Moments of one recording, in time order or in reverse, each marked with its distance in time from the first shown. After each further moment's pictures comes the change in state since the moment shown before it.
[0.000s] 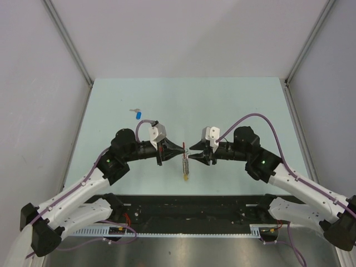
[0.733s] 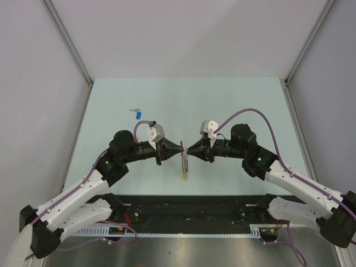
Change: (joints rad) left arm 0.000 -0.024 -0.020 0.014 -0.040 0.000; right arm -0.027 0.053 0.000 0.055 0.001 0.148
